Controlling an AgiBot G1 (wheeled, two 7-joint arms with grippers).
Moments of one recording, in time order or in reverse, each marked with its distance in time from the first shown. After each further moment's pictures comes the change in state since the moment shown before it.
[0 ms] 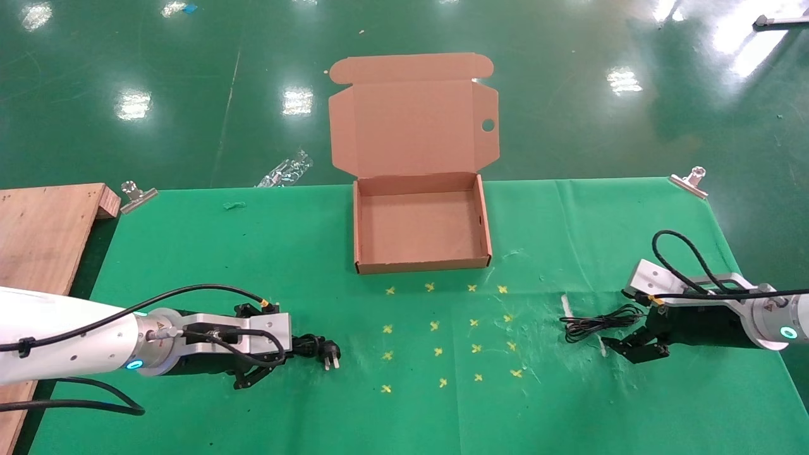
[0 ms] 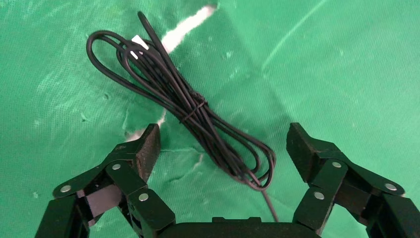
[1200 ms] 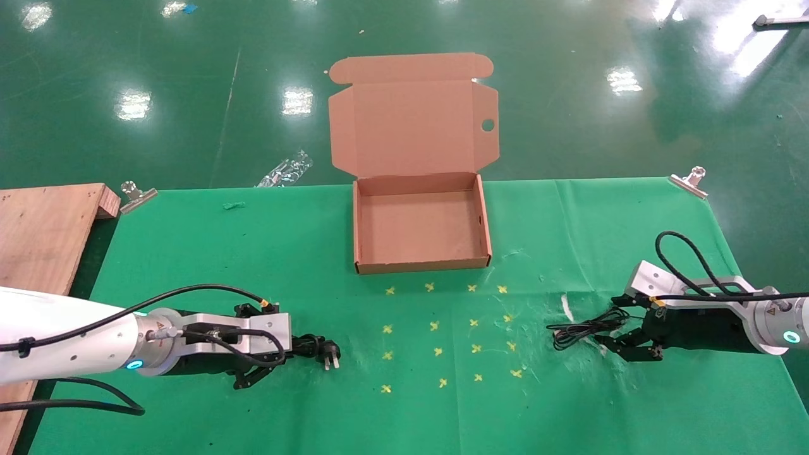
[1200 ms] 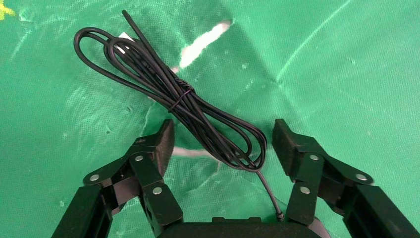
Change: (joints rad) left arm 0.000 0.000 0.000 0.000 -0.001 0.000 0.000; right arm 0.025 -0.012 0.023 -0.096 0.037 -0.043 -0.061
